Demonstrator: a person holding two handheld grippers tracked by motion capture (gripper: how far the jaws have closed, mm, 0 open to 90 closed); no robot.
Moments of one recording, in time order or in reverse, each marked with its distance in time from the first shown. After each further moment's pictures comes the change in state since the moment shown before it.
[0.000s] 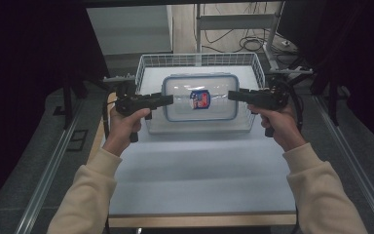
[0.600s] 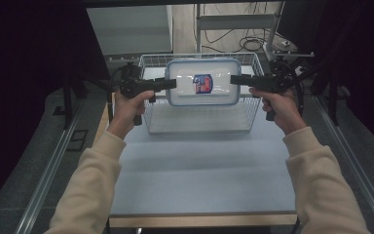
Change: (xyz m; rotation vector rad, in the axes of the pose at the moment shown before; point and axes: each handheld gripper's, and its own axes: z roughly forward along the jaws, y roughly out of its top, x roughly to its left) left arm 0.019 0.037 0.020 0.001 -0.003 -0.004; right arm -0.021 0.036 0.007 -0.005 -0.011 0.017
